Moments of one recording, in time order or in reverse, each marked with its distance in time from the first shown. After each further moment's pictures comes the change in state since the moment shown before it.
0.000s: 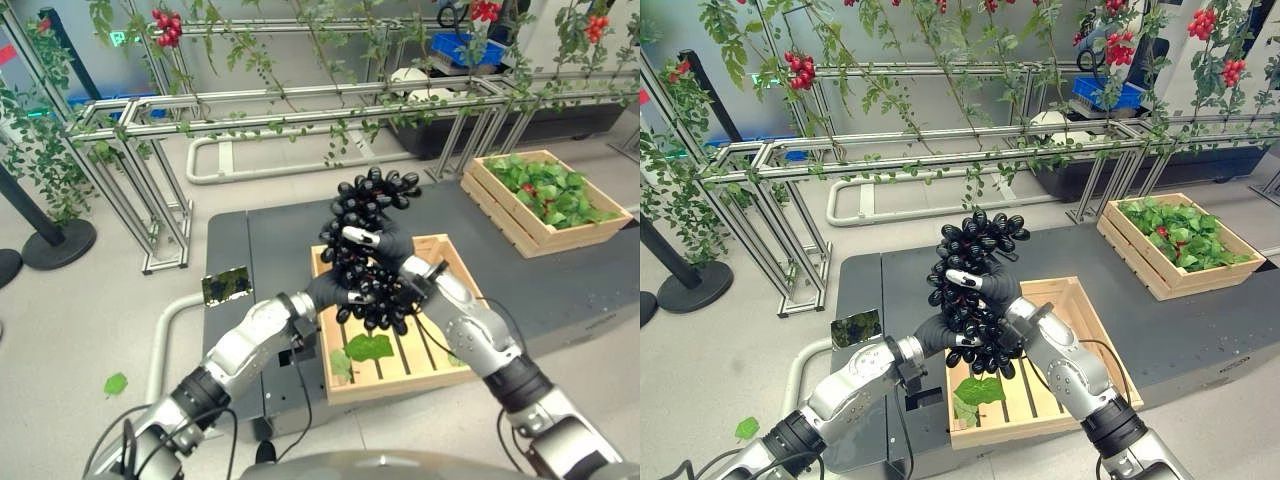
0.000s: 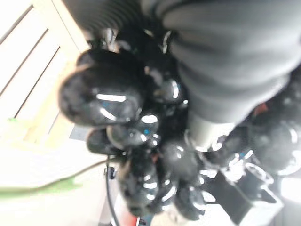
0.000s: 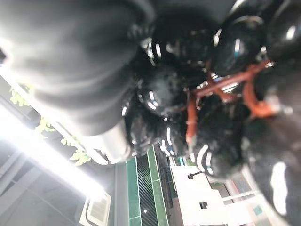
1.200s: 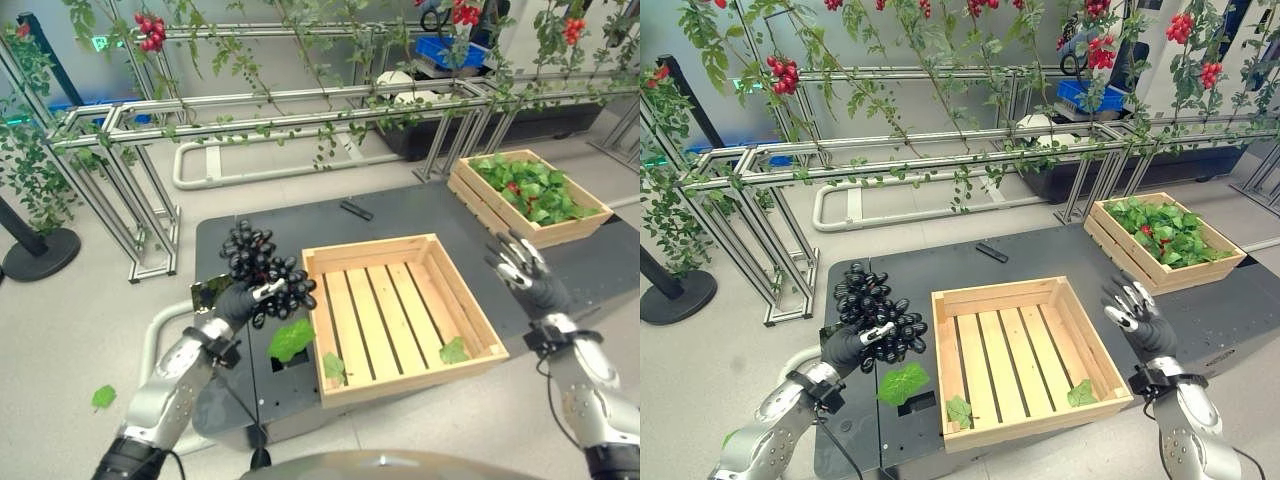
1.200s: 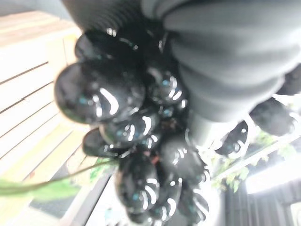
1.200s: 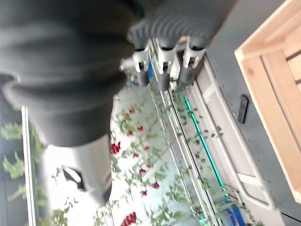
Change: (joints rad) left arm 0.412 0.072 0.516 -0.115 -0.132 -0.006 -0.014; right arm 0.490 -0.024 -0.640 0.094 -0.110 -0.064 -0.029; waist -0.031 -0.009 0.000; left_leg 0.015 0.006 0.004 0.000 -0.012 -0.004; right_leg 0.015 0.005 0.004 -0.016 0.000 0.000
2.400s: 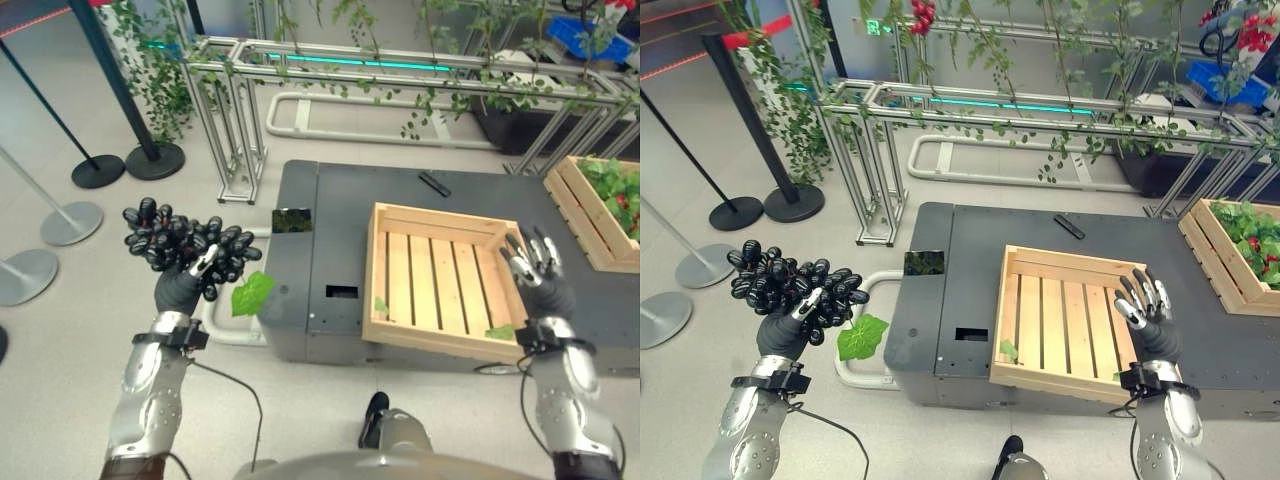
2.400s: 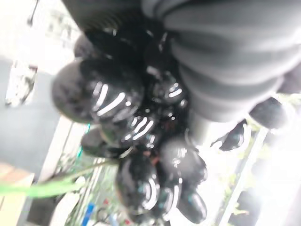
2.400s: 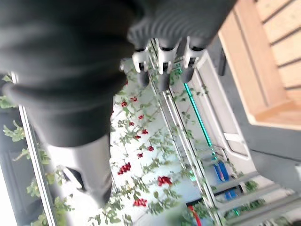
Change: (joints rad) left arm 0.035 -0.118 0.276 -0.070 0.067 -0.193 0.156; right arm 0.001 0.174 -0.006 -0.065 -0.070 -0.098 -0.107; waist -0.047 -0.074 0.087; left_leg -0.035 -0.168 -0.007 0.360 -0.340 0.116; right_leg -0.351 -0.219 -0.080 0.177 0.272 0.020
